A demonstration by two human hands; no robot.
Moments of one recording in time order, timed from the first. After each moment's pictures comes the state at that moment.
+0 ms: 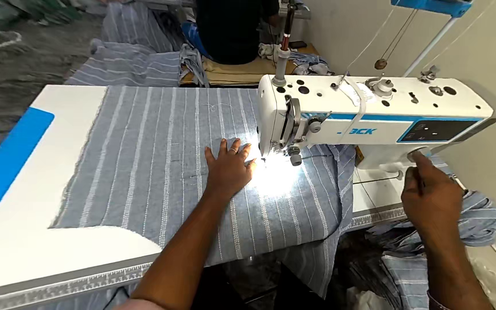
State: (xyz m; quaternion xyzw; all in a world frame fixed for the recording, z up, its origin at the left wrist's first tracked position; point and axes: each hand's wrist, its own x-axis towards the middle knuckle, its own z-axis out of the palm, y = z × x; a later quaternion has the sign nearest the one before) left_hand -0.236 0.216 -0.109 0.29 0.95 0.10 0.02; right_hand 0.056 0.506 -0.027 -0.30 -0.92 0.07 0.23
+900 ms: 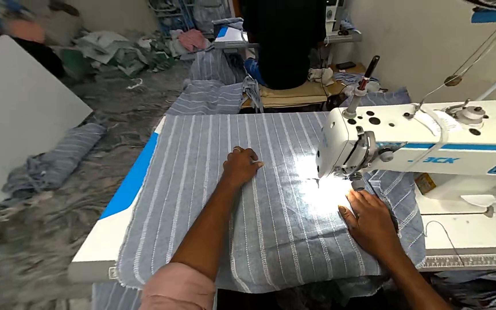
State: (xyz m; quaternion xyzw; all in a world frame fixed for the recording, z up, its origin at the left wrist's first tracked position) left_hand -0.334 0.123 -0.079 0.17 0.96 0.22 0.07; right_hand -0.061 0.398 -0.134 -0.10 -0.98 0.10 0.14
